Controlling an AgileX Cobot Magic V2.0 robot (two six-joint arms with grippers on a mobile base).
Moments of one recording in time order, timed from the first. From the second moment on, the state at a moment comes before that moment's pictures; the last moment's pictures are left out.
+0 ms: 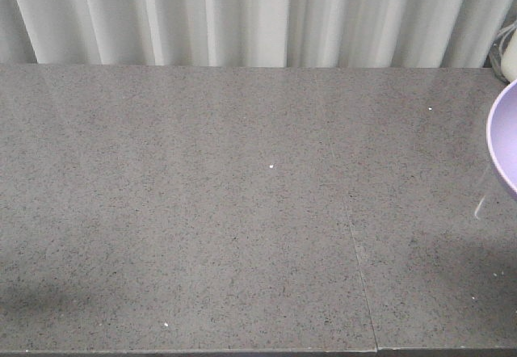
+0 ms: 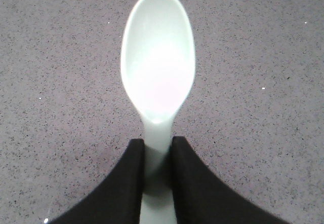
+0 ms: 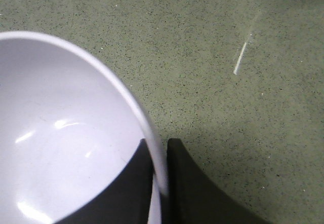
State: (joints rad) left arm -0.16 0.99 -1.26 0.06 1.16 -0.24; right arm -0.12 0.90 -1.23 0.04 1.16 -0.01
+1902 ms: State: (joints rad) left arm -0.16 0.99 -1.26 0.06 1.16 -0.24; right arm -0.12 0.90 -1.23 0.04 1.16 -0.01
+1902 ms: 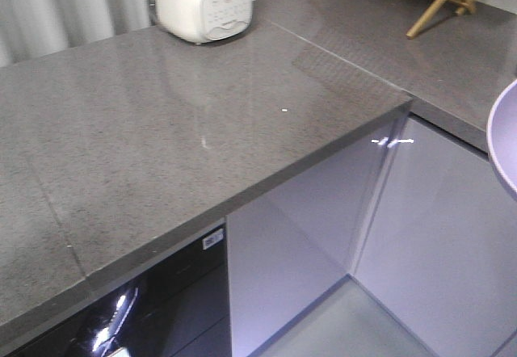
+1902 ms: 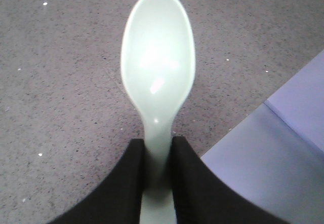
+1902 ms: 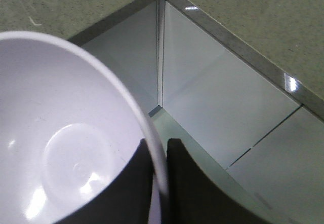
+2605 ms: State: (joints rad) left arm -0.16 0.99 -1.26 0.06 1.16 -0.24; right arm -0.12 0.90 -1.23 0.04 1.16 -0.01
